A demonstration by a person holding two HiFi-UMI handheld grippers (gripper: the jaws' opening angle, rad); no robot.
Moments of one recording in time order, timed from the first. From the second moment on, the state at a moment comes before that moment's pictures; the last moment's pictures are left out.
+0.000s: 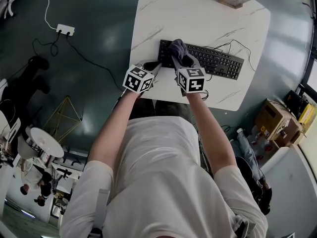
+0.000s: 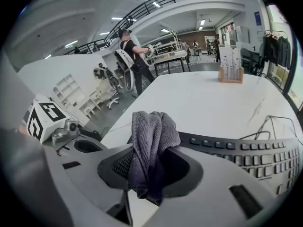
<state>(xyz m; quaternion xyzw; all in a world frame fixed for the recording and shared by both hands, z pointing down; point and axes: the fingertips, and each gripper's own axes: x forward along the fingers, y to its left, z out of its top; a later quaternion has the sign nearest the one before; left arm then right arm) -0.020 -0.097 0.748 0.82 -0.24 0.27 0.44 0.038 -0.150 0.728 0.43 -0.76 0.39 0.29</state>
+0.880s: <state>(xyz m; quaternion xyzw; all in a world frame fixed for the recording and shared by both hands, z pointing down) -0.024 -0.095 0.751 0.83 -0.20 0.30 0.43 0.026 -0.179 0.724 0.33 -0.79 0.44 0.27</state>
